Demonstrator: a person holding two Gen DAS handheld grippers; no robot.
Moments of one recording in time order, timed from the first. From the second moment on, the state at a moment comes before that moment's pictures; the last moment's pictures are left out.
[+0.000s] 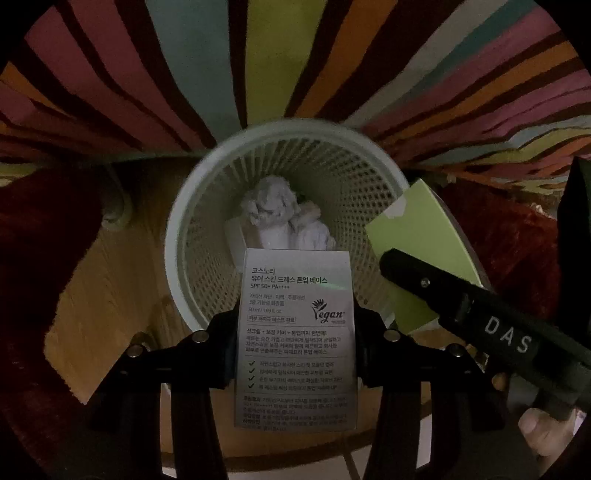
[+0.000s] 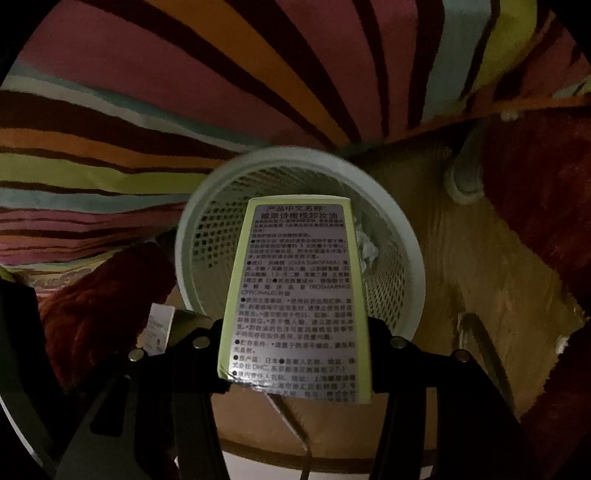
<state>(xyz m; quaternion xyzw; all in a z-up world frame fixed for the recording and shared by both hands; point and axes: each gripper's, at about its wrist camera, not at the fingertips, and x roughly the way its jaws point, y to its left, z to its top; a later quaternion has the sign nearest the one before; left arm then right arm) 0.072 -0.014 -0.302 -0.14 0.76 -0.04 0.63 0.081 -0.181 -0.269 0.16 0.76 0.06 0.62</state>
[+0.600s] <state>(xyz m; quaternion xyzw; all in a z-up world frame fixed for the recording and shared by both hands) 0.067 -0.020 -0.333 -0.15 0.80 -0.04 0.58 0.074 -0.175 -0.302 0.19 0.79 0.06 0.58</state>
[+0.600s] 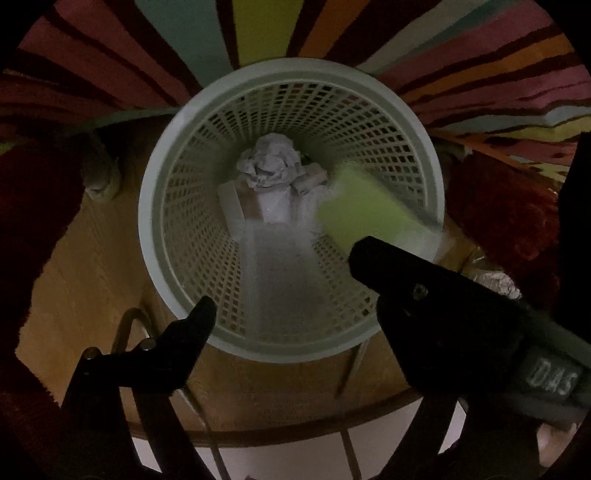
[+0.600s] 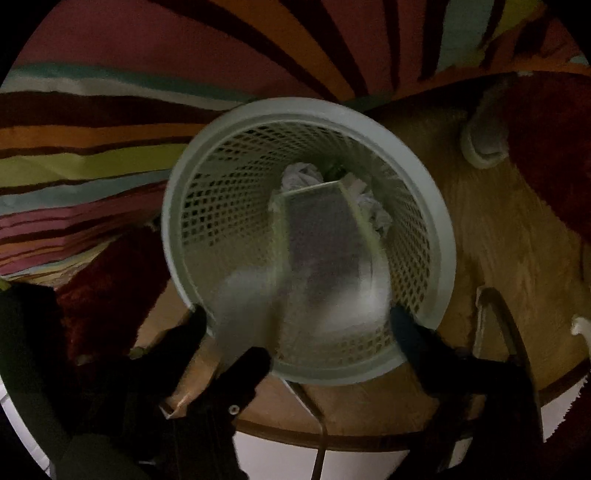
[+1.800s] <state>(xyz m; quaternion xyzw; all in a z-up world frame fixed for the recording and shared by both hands) 0.066 -0.005 -0.222 -0.12 0.67 -0.05 0.73 0.077 -0.175 -0.184 0.11 0.66 0.08 0.74</state>
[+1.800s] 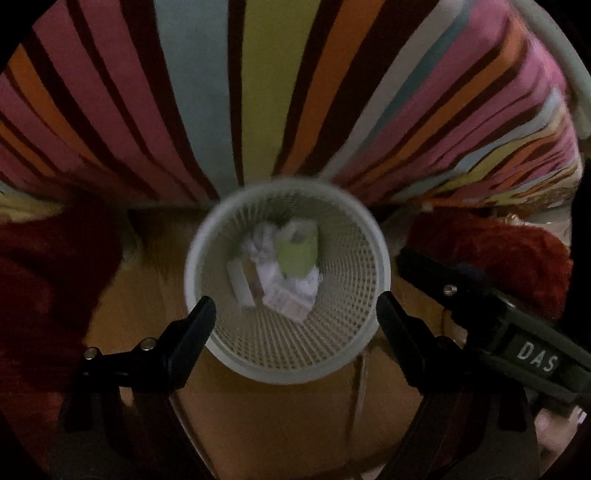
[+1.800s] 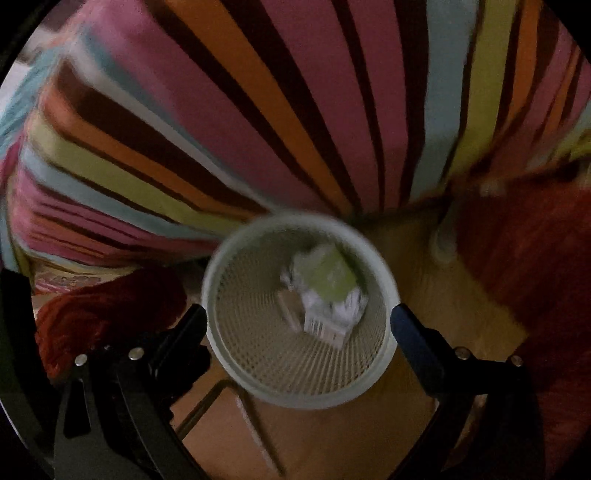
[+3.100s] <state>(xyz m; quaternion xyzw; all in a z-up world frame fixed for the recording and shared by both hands) 0.198 0.050 -0.048 -0.07 0.44 0.01 0.90 0.192 -0.184 -0.029 0.01 0.39 0.10 0.91</state>
